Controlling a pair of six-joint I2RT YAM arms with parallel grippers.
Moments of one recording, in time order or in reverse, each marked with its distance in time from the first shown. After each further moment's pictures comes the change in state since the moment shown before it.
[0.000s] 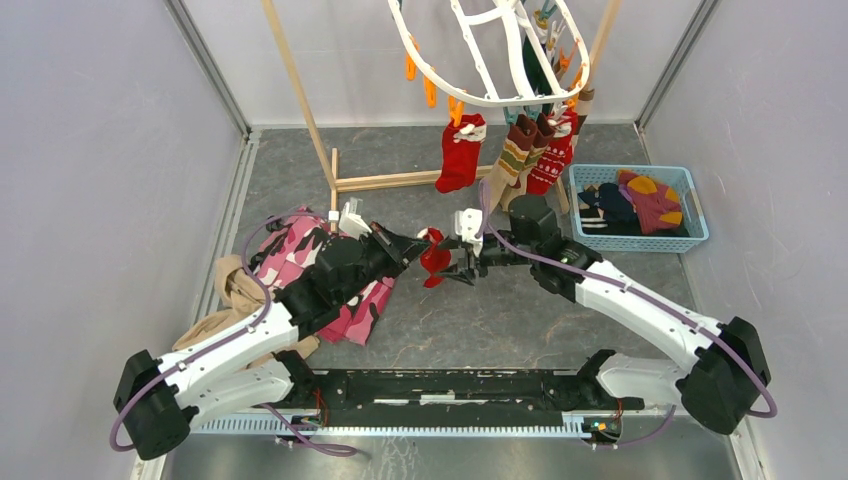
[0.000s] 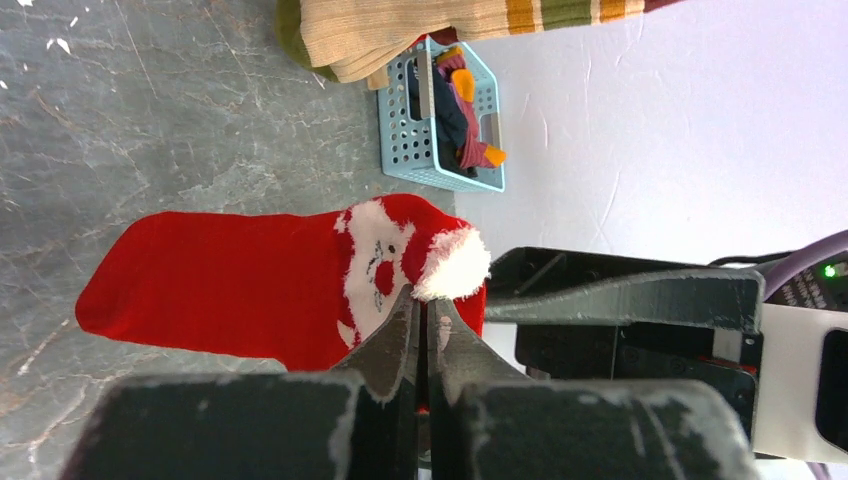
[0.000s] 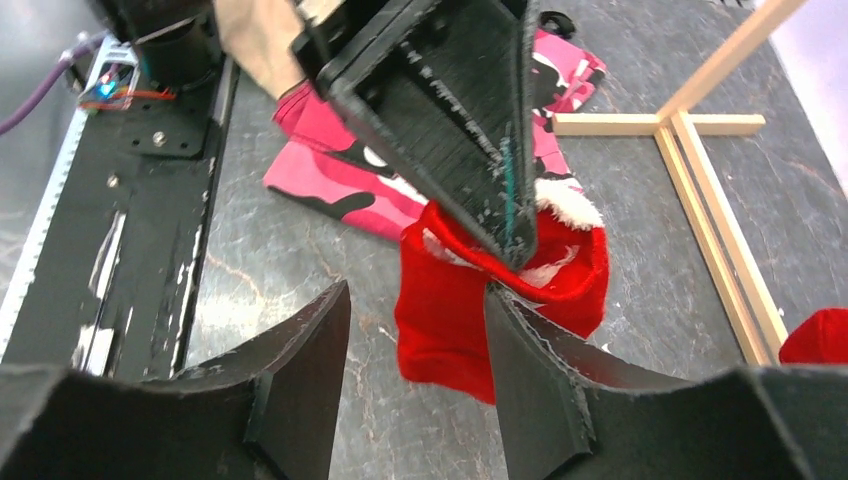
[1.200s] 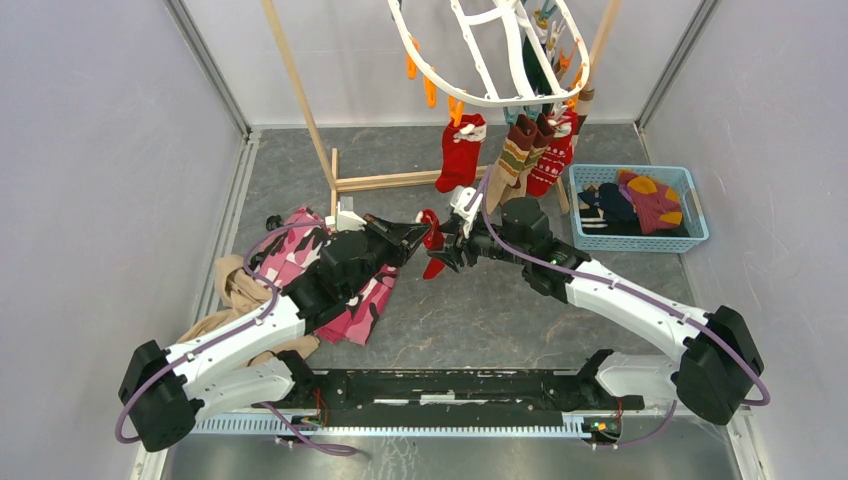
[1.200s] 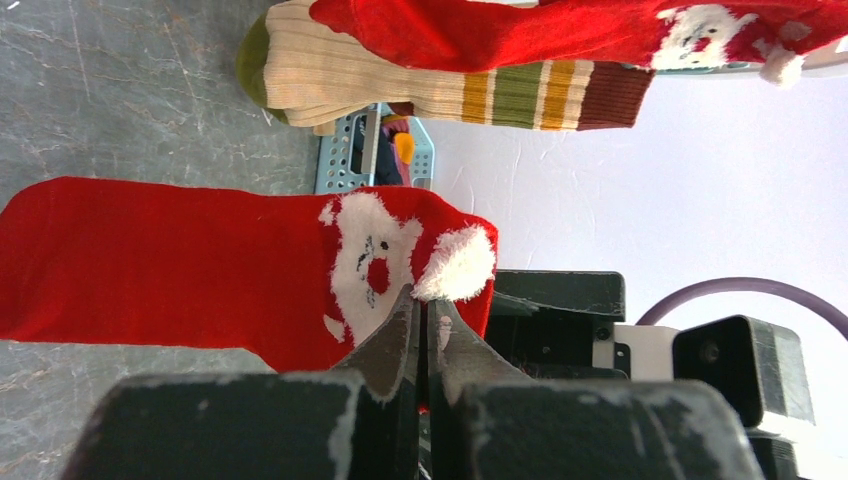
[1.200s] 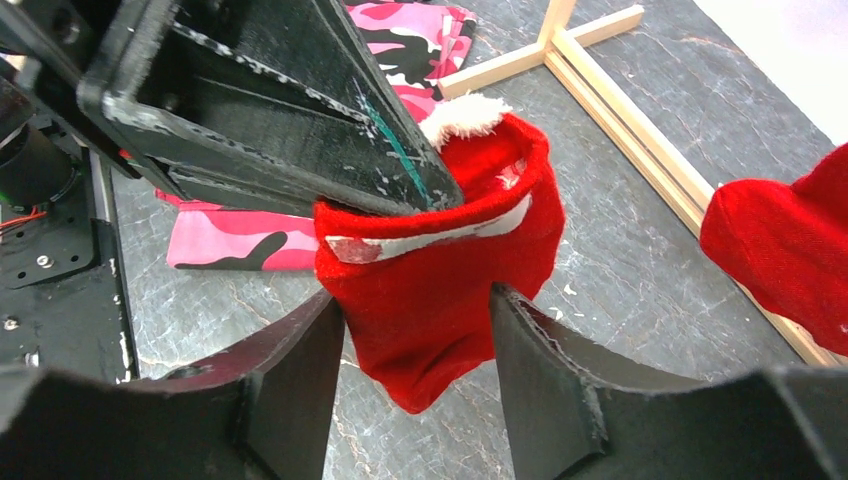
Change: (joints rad) left arm 0.001 0.069 0.032 0.063 -0.117 -0.276; right arm 0.043 0.057 -0.025 0.183 0.362 0.291
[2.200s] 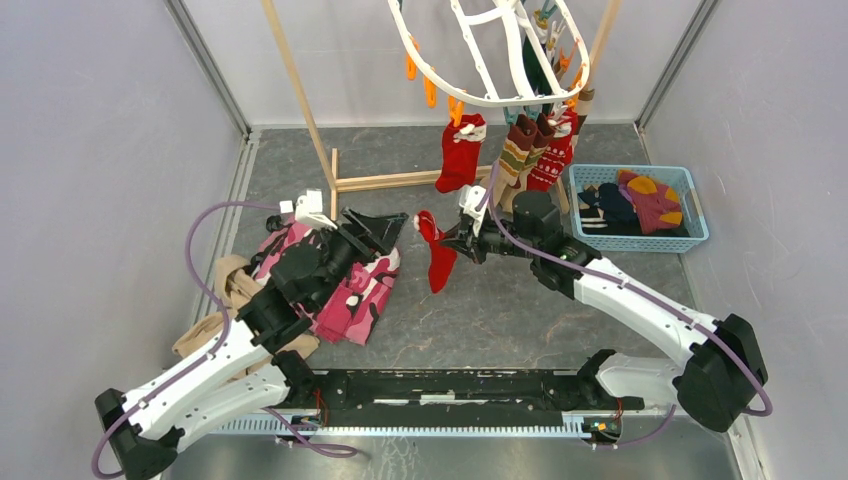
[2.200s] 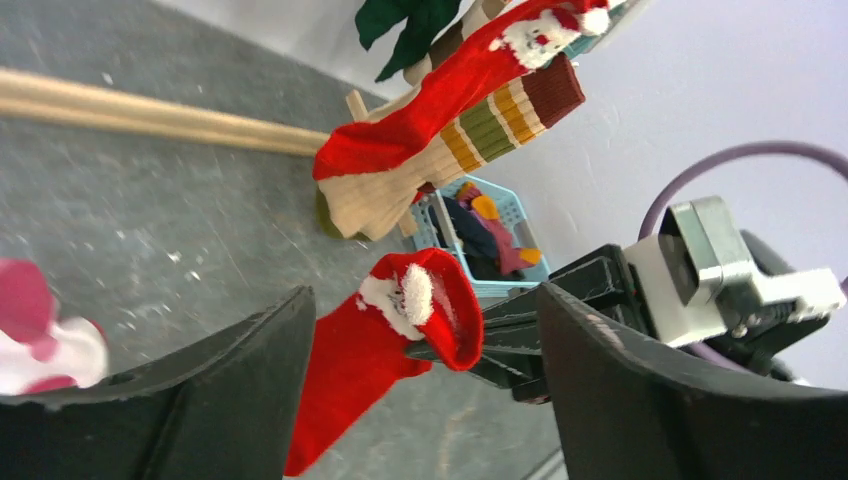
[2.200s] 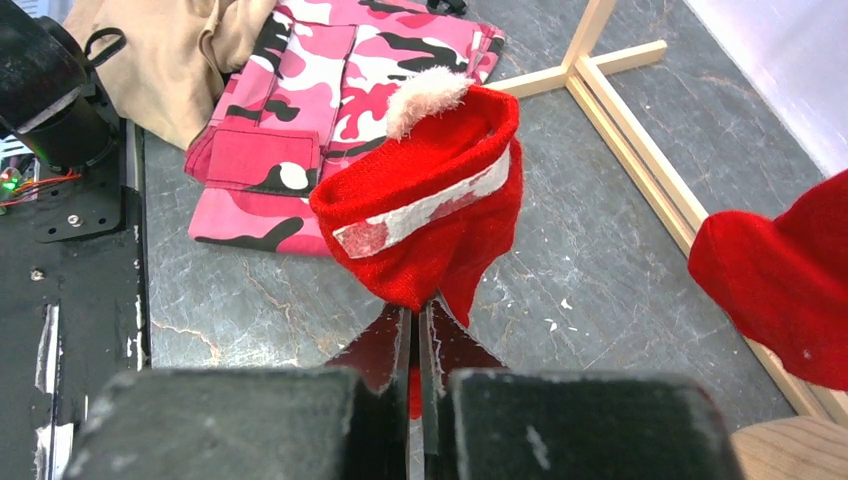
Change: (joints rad) left arm 0.000 -0.267 0.042 -0.130 -0.096 0.580; right arm -0.065 -0.031 0.014 -0.051 -0.152 -0.076
